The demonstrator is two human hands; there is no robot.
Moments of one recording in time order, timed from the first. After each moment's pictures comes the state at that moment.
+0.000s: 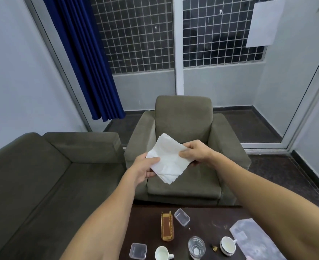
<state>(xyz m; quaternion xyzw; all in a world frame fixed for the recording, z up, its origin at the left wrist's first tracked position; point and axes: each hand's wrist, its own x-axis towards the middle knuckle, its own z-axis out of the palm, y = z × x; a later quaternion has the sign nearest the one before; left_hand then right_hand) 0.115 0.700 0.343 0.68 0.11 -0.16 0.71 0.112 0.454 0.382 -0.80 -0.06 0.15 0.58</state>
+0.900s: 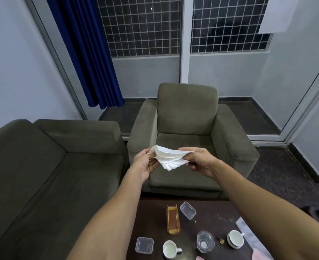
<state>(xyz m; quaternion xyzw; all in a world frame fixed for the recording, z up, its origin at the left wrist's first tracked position) 0.158 0.747 0.302 0.54 0.20 -0.14 0.81 0.134 0.524 0.316 -0.66 0.13 0.17 0.72</state>
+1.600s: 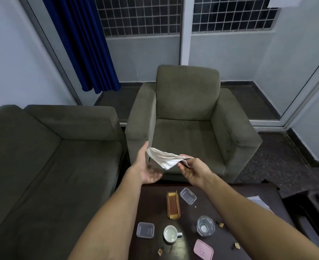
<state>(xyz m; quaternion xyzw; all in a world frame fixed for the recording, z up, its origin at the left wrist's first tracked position) 0.149 0.767 0.253 0.49 0.33 -0.34 0.73 0.109 0.564 0.241 -0.41 0.32 0.16 0.84</state>
